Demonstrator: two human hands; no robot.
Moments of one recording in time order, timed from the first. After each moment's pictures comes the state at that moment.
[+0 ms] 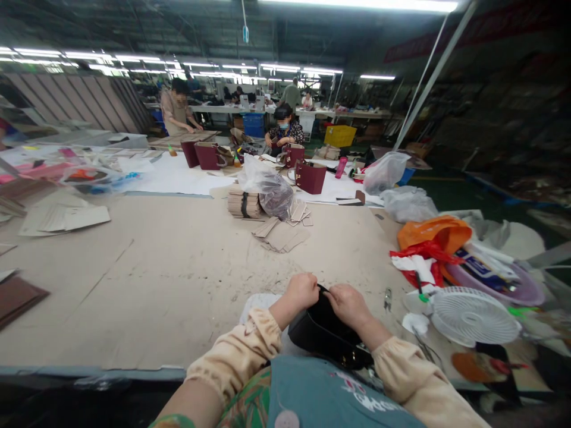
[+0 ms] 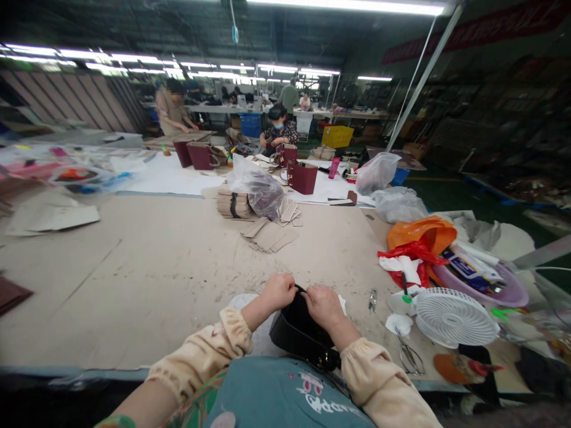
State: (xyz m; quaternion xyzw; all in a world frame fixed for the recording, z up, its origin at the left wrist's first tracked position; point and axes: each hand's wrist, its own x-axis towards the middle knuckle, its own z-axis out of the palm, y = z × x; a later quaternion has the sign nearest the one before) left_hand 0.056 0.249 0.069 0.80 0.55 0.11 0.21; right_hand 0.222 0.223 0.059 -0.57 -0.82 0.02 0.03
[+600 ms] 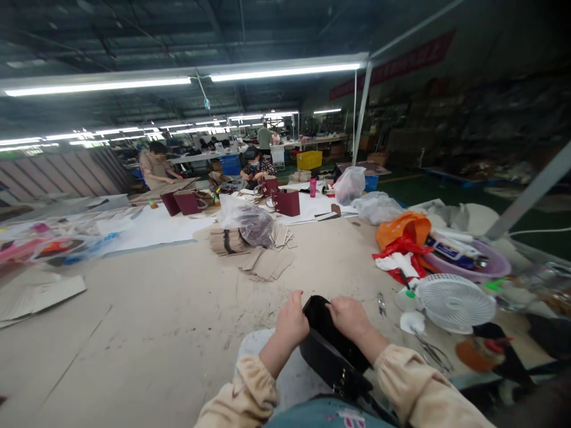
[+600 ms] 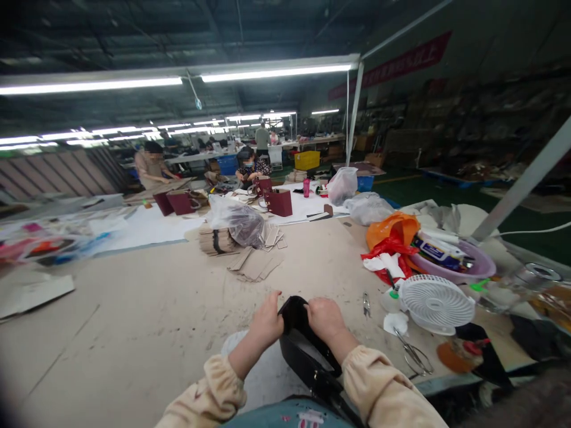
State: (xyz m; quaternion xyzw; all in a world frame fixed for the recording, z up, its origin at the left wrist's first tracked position) left_hand 0.074 0.225 0.082 0.75 0.57 0.19 0.25; right_hand 0.251 0.217 0.070 -0.66 -0.75 -0.02 0.06
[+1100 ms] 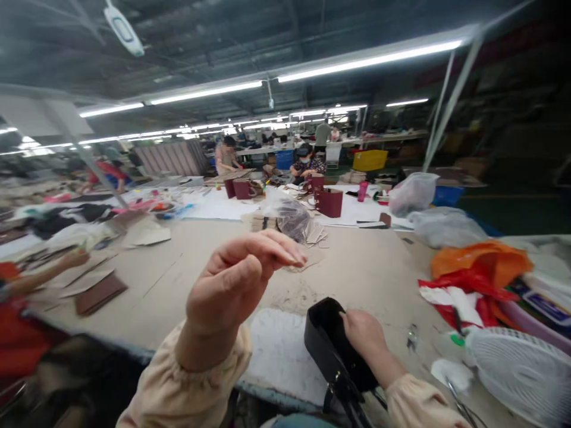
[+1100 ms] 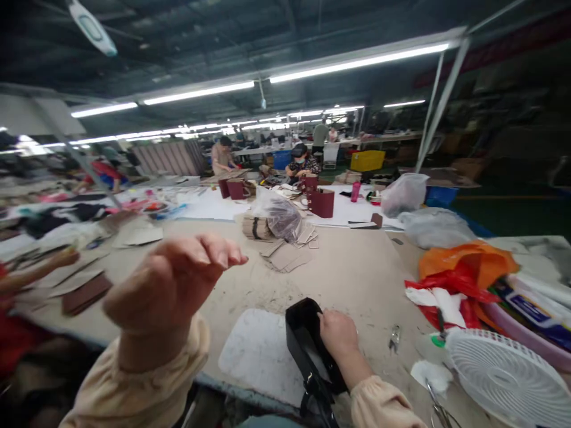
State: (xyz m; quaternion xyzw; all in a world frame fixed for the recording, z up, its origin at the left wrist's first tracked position) left_hand 0.039 0.136 0.331 0.63 0.21 0.62 0.42; right_hand 0.269 0.211 0.059 -0.62 -0.79 0.01 0.04
